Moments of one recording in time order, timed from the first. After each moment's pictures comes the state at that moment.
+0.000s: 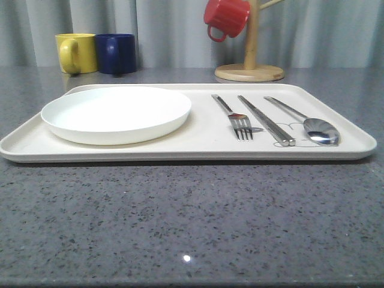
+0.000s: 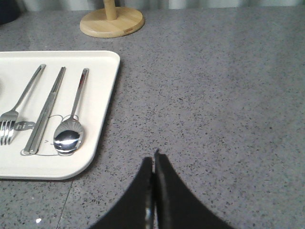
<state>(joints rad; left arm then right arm) -0.09 0.39 -0.54 -0.40 0.45 0.35 0.15 0.31 -0.41 -0.13 0.51 0.24</state>
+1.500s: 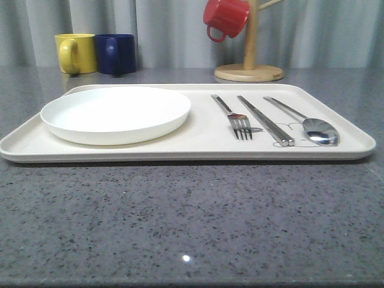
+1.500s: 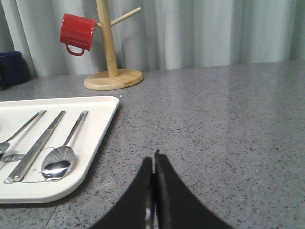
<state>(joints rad) -0.09 0.39 -0.54 -0.40 0.45 0.35 0.06 -0.01 0.02 -0.10 0.05 0.23</state>
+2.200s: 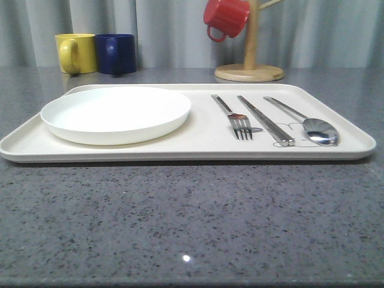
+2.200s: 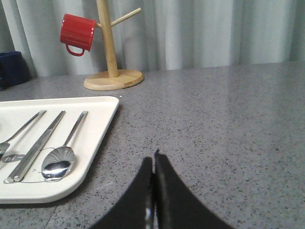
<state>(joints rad) -0.09 0.39 -0.54 -0.40 0.45 0.35 0.06 -0.01 0.02 -0.11 0.05 0.23</state>
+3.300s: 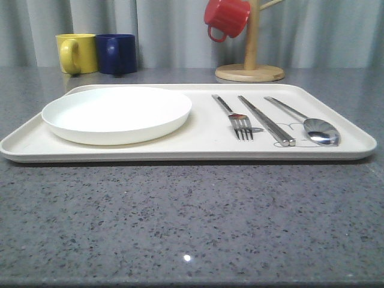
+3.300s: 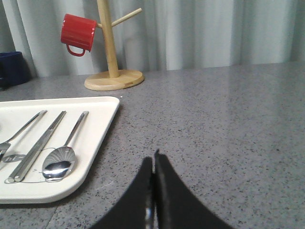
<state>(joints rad) -0.09 0.06 -0.08 0.11 0.08 -0.18 0.06 -0.01 0.02 -0.11 0.05 0.23</state>
